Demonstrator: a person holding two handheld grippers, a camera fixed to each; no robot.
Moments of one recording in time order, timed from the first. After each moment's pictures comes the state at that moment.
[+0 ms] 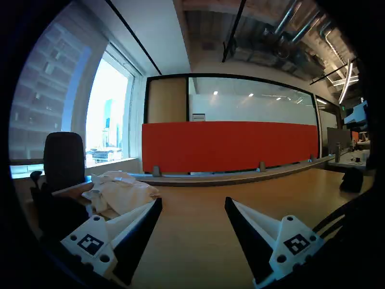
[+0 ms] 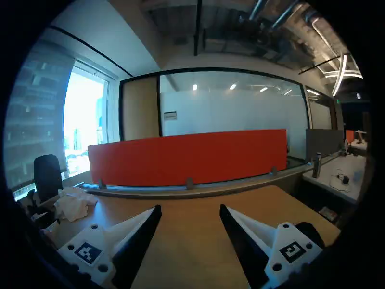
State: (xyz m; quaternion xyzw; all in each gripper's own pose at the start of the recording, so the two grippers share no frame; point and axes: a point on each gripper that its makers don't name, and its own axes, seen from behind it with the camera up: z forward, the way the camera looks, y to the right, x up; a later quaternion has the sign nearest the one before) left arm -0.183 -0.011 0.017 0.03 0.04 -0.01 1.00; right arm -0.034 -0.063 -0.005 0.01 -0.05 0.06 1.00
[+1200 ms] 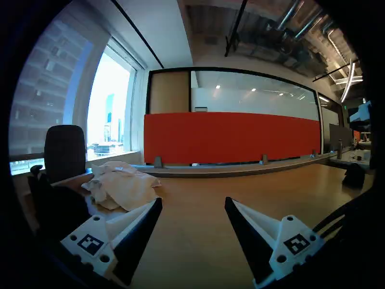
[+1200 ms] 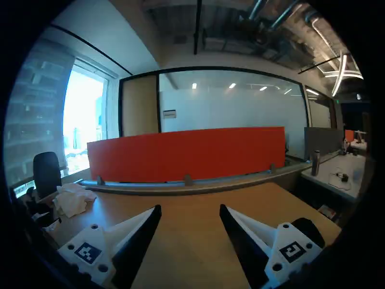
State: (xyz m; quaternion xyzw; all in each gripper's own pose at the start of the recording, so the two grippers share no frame) left arm -0.211 -0.017 0.025 0.04 0.02 -0.01 1.00; right arm -0.051 -0.055 -0.012 0.01 -0.05 0.05 1.00
